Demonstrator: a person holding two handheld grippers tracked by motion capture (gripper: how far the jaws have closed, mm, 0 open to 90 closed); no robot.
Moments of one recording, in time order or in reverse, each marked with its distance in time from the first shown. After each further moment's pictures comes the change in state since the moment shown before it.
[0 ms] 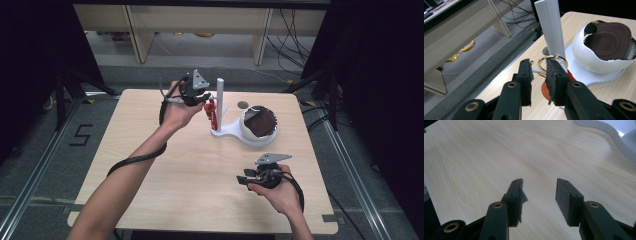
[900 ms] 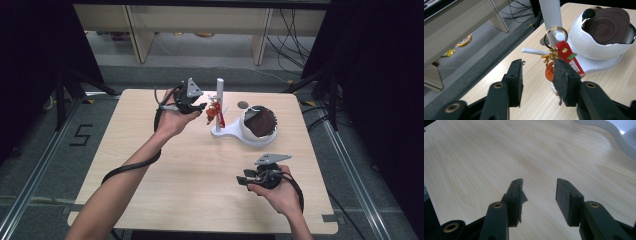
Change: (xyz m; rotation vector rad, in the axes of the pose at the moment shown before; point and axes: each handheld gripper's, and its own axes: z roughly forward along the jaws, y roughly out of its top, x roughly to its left) left arm -0.002 -0.027 -0.006 0.038 -0.022 0.004; right arm 0.000 -0.001 0.001 0.011 0.000 0.007
